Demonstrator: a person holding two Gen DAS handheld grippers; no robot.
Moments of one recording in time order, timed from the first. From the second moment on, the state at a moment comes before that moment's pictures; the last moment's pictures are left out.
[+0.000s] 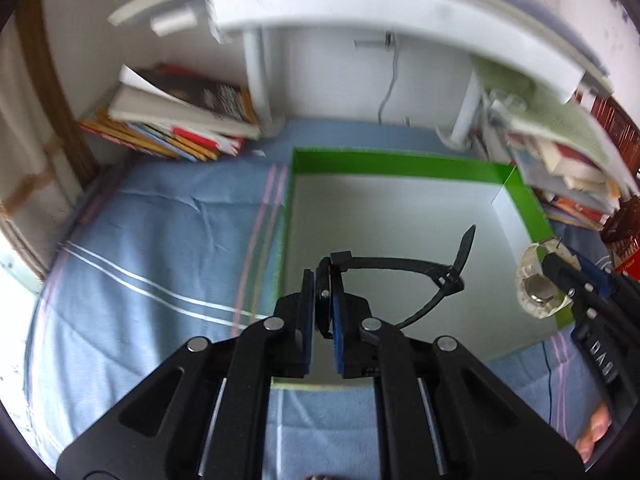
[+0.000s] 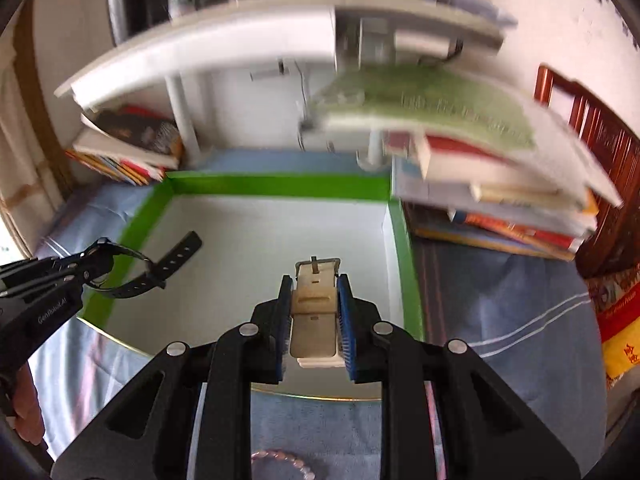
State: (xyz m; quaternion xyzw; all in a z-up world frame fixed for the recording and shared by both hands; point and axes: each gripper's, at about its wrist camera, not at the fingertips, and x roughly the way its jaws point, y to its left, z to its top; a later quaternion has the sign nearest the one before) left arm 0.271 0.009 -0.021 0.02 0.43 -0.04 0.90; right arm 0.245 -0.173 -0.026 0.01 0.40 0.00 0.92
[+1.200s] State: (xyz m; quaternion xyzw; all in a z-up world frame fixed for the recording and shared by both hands) left arm 0.077 0.080 -0.091 0.03 0.45 0.00 0.89; right arm 0.045 -0.134 -0.090 0.01 0.44 0.12 0.89
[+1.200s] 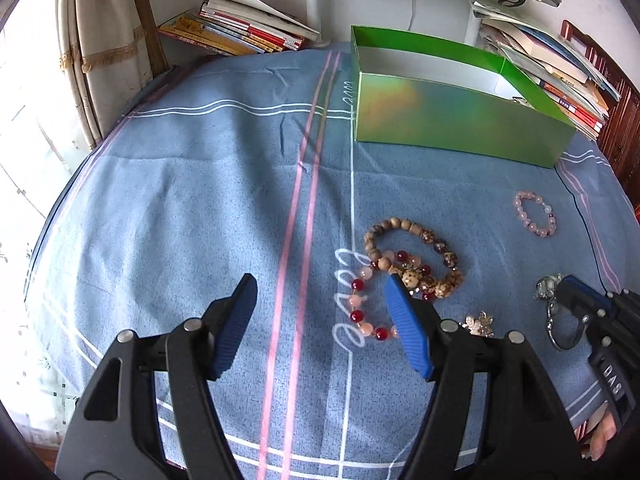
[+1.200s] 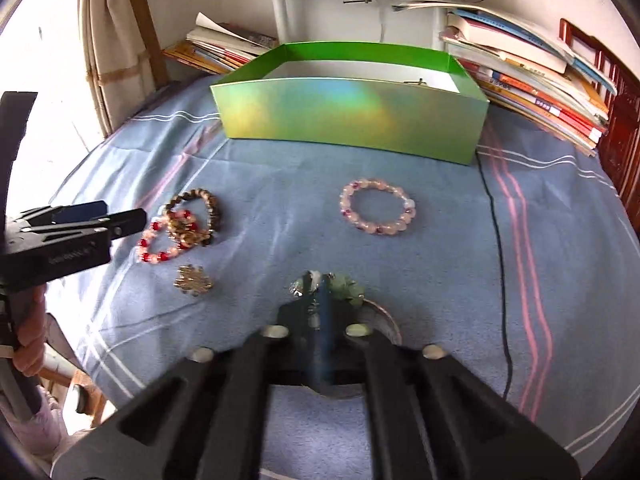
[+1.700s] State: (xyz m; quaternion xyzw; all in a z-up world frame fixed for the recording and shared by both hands) left arm 0.074 0.073 -0.103 0.05 0.47 -0.01 0.88; right arm 0.048 -0.174 -0.061 0.06 0.42 0.08 0.90
